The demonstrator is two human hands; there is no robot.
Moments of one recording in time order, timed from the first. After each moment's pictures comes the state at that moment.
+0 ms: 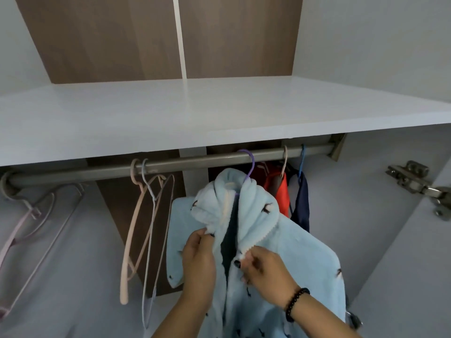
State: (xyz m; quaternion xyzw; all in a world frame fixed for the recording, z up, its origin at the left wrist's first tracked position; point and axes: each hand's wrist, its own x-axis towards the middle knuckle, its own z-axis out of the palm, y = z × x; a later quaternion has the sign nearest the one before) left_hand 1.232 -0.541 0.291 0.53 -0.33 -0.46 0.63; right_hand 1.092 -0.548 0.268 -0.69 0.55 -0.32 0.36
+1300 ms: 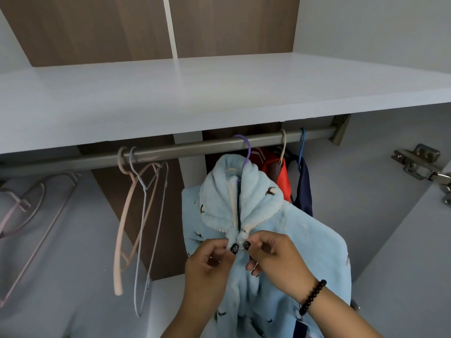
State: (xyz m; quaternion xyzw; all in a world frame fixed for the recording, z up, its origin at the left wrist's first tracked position) left_hand 1.224 -0.520 0.265 0.55 -0.50 -0.37 0.56; right_hand 1.080 -0.537 0.296 -0.56 0.54 -0.40 0.49
